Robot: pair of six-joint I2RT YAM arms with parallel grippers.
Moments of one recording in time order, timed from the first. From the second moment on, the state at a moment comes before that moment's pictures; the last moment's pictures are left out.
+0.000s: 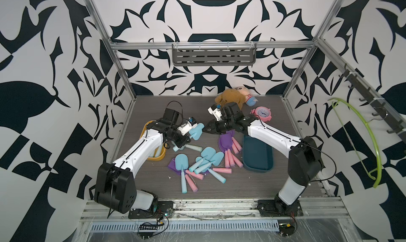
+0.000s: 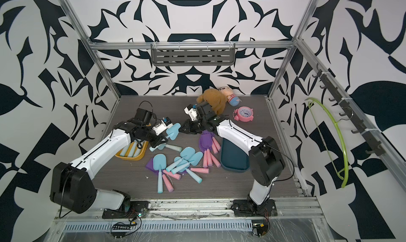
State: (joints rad) left arm -0.32 1.41 1.11 -0.78 0.38 0.48; right arm 0.60 1.71 1.35 -0.36 -0.65 0.58
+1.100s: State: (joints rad) left arm 0.16 1.63 1.08 -0.74 0.10 0.08; right arm 0.60 1.65 1.17 -0.31 -0.55 0.53
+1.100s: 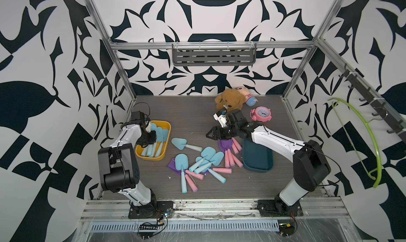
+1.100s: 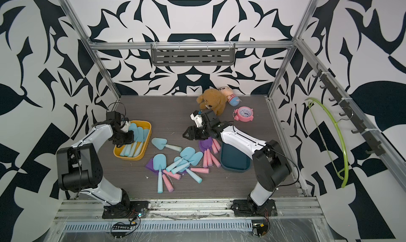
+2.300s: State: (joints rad) left arm 0.16 1.36 1.04 -0.77 0.46 0.32; right arm 0.62 1.65 1.29 -0.53 -0.48 0.31
